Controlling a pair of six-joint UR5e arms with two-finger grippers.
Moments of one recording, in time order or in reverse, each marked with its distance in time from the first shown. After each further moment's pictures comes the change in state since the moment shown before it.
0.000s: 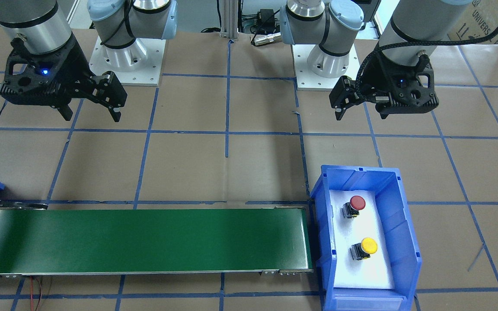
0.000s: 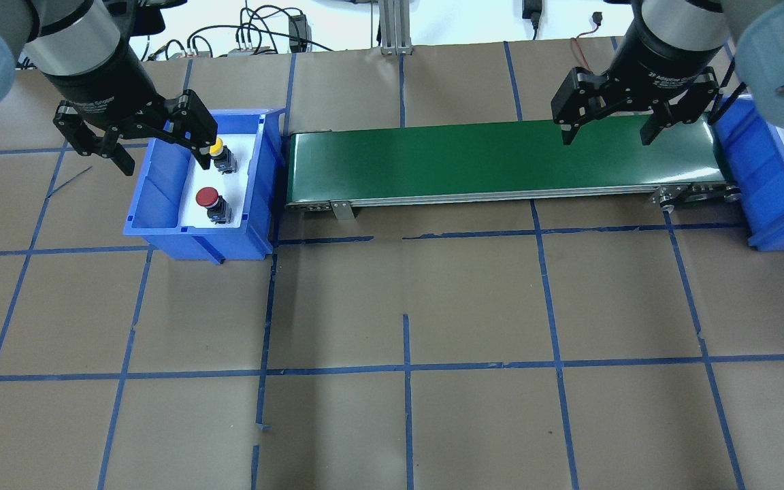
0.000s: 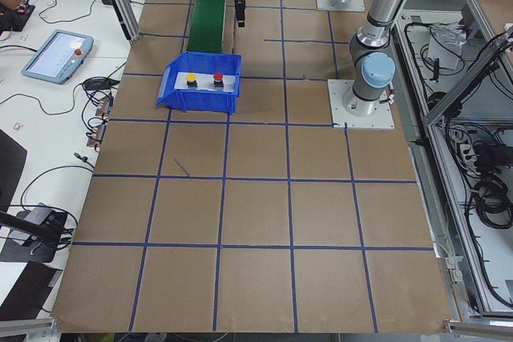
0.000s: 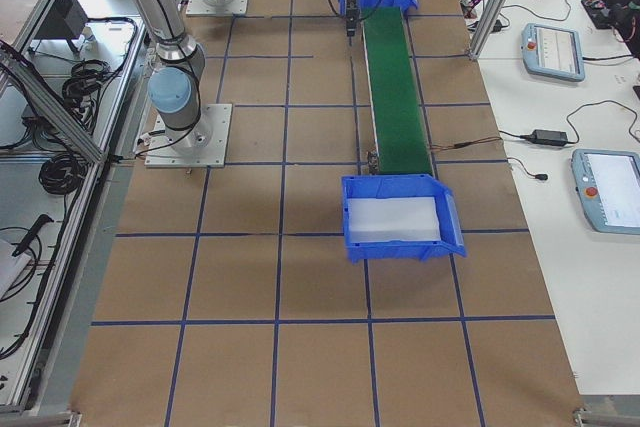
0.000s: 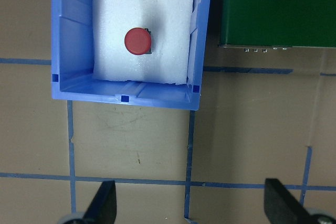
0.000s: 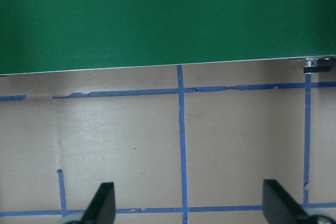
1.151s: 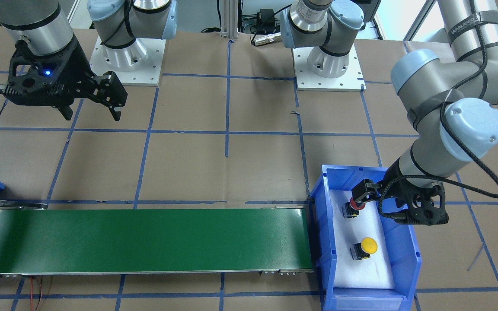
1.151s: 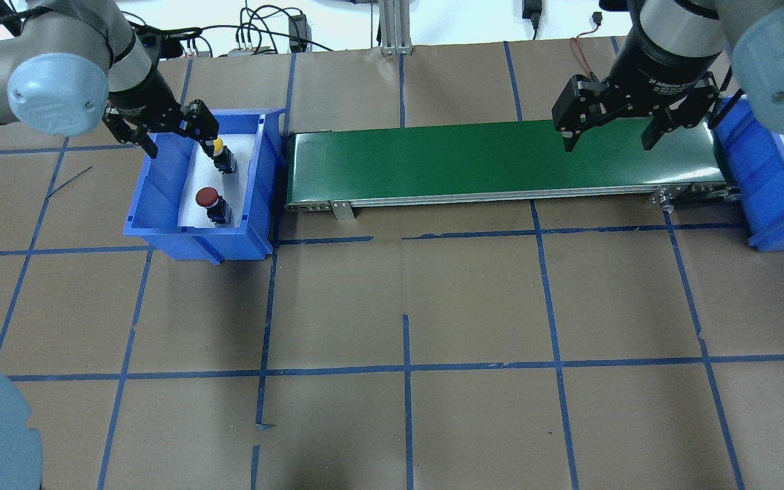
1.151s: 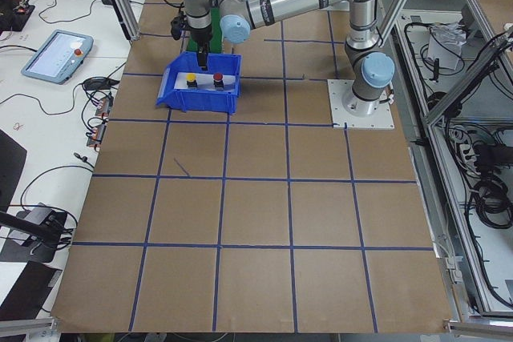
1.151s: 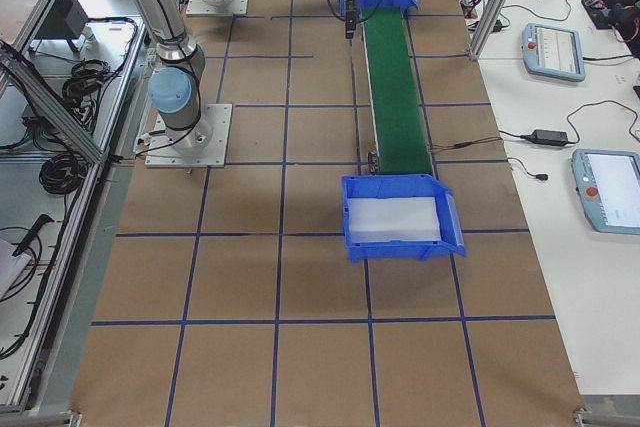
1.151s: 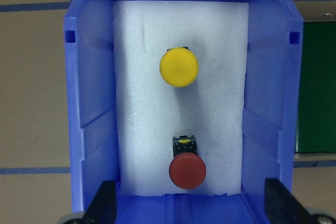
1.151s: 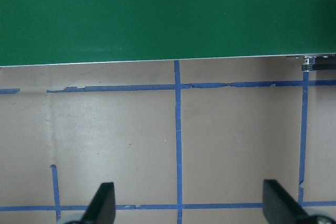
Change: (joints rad) left arm 0.111 -0.322 -0.028 0.370 -0.005 0.163; right arm -0.001 -0.002 0.012 0.003 -0.011 -0.018
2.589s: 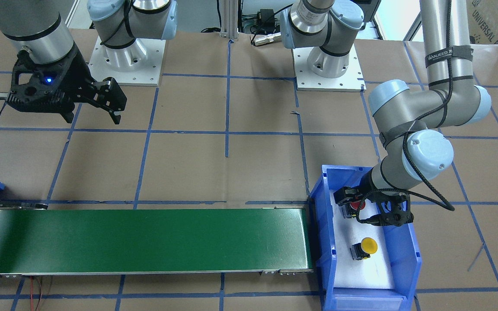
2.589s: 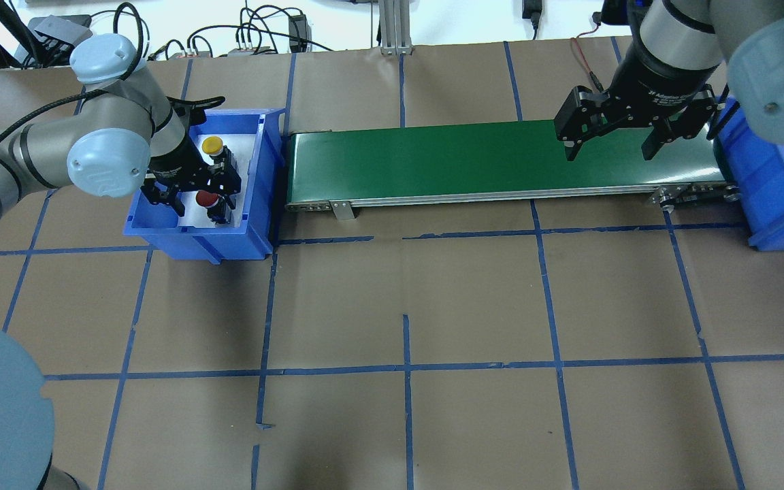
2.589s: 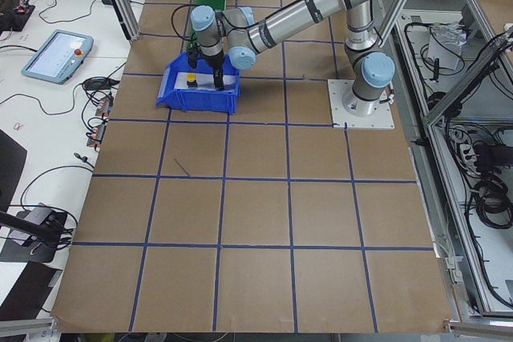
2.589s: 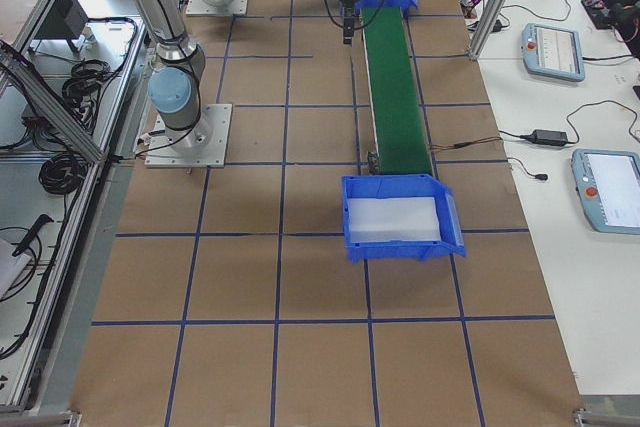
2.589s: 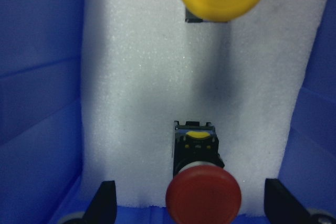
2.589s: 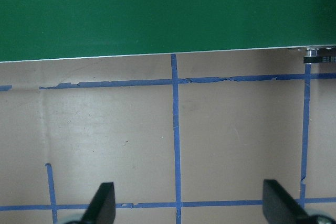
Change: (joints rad) left arm 0.003 -0.039 -0.172 0.119 -0.005 -0.113; right arm -0.009 0.001 0.029 -0.010 0.001 0.001
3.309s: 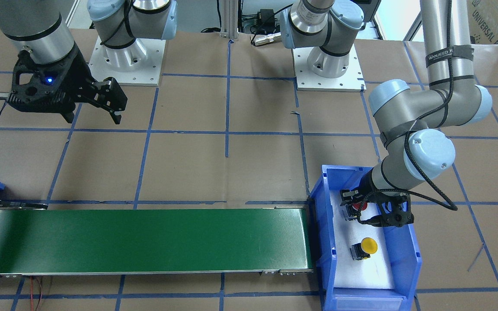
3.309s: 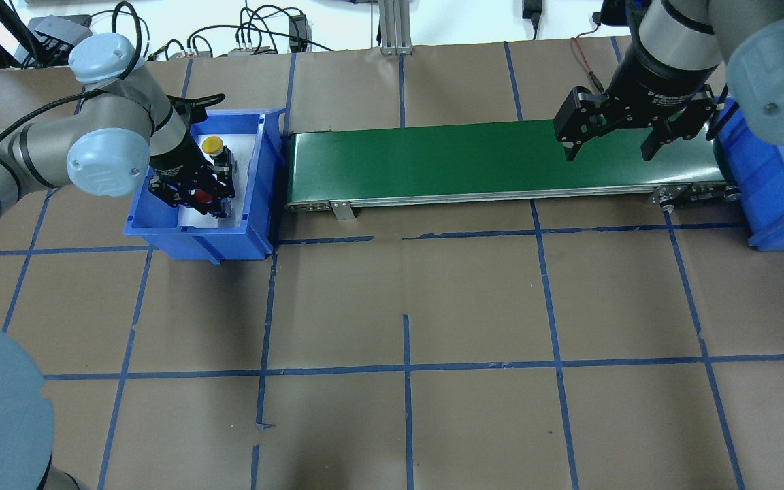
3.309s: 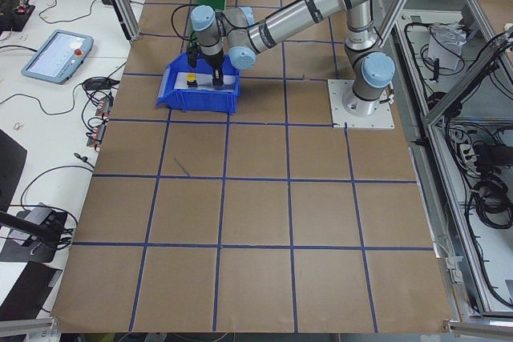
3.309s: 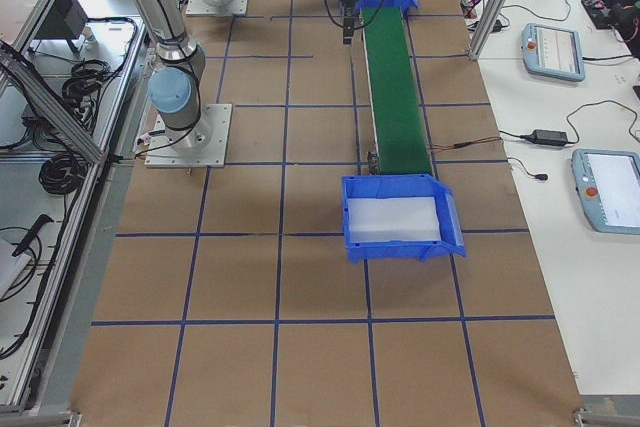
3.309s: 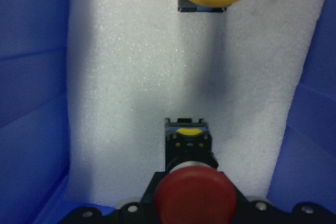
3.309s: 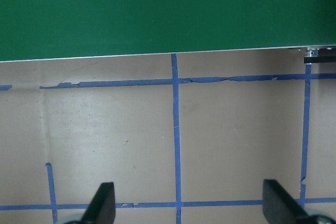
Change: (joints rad) left arm 0.000 0.006 0.011 0.003 -0.024 -0.010; right arm 0.001 0.000 0.000 0.000 0.000 0.000
